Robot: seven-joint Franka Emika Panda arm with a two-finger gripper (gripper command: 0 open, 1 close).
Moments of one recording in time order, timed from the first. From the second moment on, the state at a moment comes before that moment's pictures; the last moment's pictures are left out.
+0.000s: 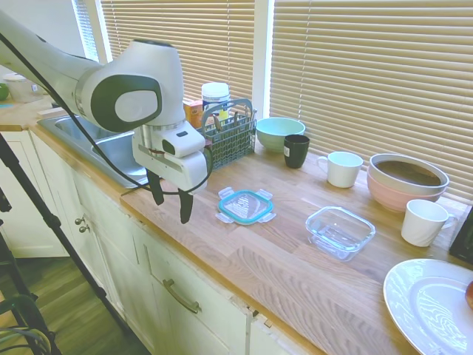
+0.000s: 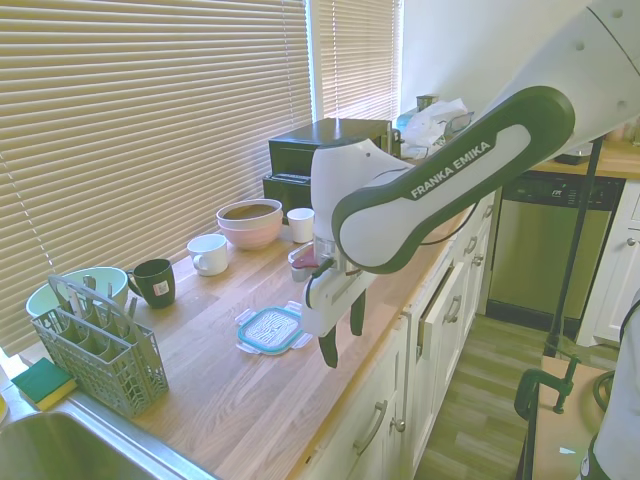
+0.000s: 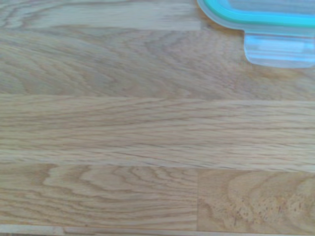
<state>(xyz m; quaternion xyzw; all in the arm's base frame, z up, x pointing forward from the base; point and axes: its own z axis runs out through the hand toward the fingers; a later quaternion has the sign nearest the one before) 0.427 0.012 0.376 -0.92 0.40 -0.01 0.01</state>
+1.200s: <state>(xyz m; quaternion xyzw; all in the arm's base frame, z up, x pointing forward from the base) 0.578 0.053 0.368 -0.89 0.42 -0.09 -0.13</state>
